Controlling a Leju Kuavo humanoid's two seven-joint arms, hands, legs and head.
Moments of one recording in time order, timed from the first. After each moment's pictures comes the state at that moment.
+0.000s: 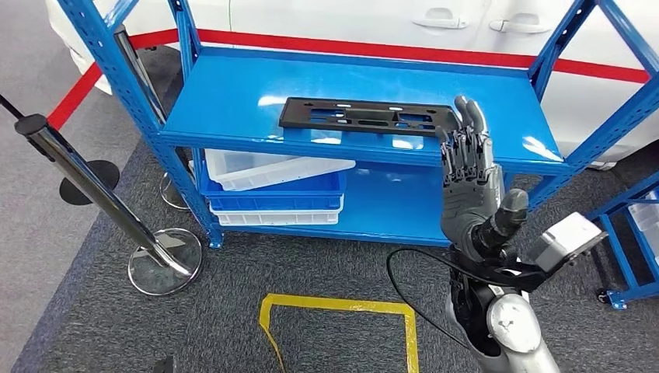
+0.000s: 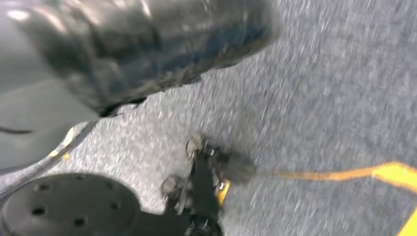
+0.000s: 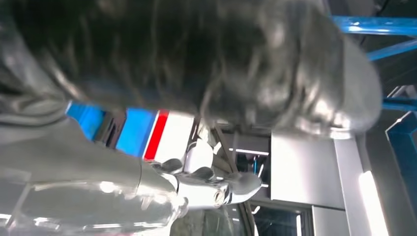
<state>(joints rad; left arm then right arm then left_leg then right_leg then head) -0.11 0.00 -0.73 -0.25 1.14 0.38 -0.26 -0.28 -0.19 0.38 -1.91 -0.28 -0.16 -0.18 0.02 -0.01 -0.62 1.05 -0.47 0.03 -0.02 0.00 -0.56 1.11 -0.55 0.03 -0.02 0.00</state>
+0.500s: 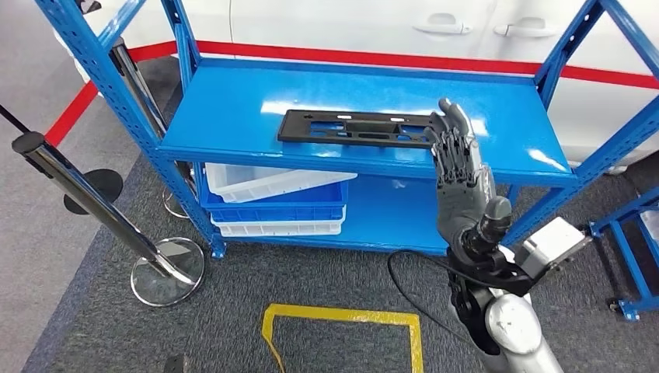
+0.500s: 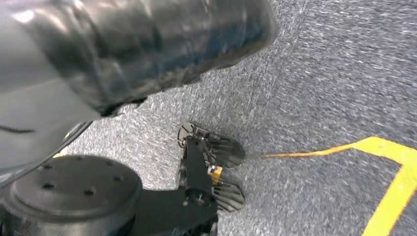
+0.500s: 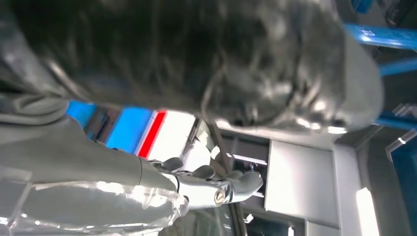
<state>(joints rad) -0.12 -0.01 -0.76 -0.25 1.12 0.38 -0.25 -0.29 -0.19 0.39 -1.91 -0.22 -0.14 -0.17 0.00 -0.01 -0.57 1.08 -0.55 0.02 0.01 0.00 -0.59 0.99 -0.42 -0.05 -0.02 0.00</state>
